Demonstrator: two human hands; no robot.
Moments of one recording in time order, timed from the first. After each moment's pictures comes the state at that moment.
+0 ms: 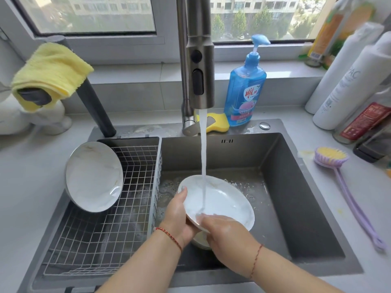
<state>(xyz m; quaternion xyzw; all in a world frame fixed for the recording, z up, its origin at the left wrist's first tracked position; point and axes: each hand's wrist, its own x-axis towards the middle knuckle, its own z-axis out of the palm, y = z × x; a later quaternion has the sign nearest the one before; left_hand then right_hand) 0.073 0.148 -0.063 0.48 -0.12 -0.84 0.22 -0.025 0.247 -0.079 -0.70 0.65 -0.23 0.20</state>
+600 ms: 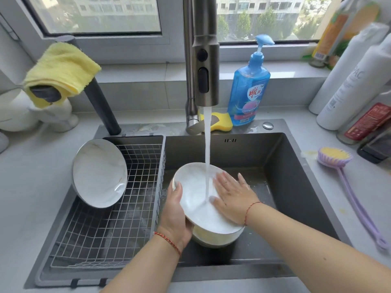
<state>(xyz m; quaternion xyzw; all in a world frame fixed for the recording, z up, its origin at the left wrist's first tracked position) 0.087 0.154 -0.070 0.42 -0.23 -0.81 0.35 -0.079 0.192 -0.085 -0.64 0.73 0.12 0.21</state>
